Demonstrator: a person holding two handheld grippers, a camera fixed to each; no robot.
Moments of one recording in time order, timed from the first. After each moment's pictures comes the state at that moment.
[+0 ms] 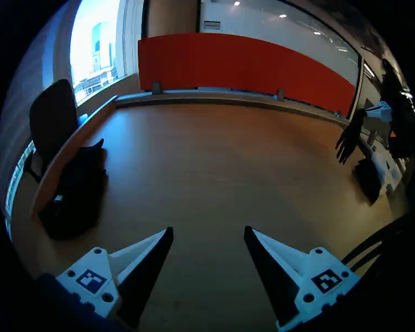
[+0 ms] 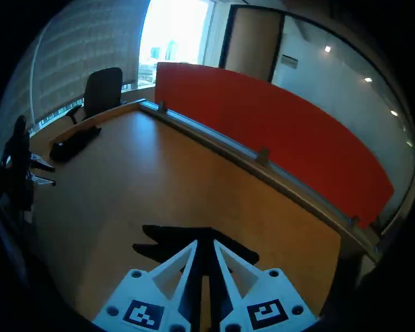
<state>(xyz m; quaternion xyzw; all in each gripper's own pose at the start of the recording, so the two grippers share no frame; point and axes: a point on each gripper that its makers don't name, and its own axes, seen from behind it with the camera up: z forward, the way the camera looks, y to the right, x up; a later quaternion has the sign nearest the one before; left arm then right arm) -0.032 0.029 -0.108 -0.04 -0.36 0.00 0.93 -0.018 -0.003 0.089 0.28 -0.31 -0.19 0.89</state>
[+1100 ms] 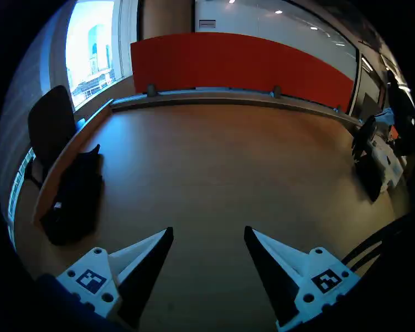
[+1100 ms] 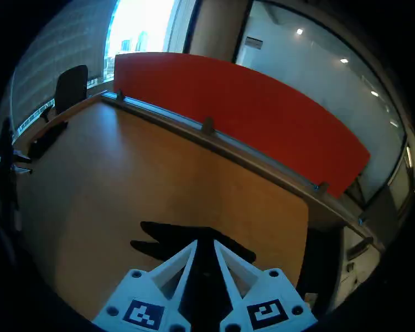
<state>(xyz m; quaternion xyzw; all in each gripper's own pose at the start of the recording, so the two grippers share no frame) -0.026 0.047 -0.102 -0.04 -0.36 0.02 0.93 -0.021 0.161 0.095 0.18 -0.35 -0.19 0.90</state>
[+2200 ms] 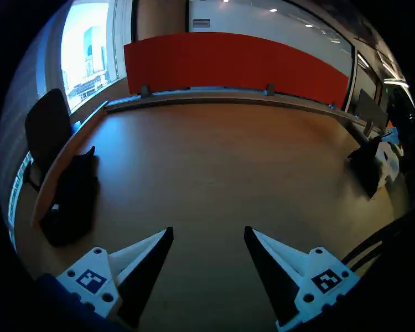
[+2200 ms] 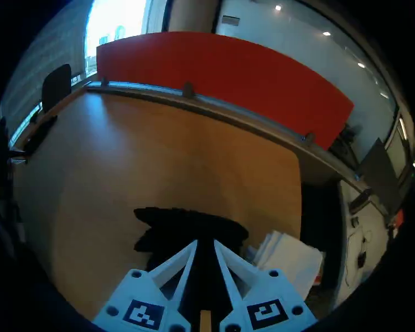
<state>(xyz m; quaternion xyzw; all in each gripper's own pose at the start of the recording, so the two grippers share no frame) -0.025 0.059 -0.108 -0.05 -0.36 0.02 0.93 -0.075 0.232 0.008 0.13 -0.41 -0.15 0.89</state>
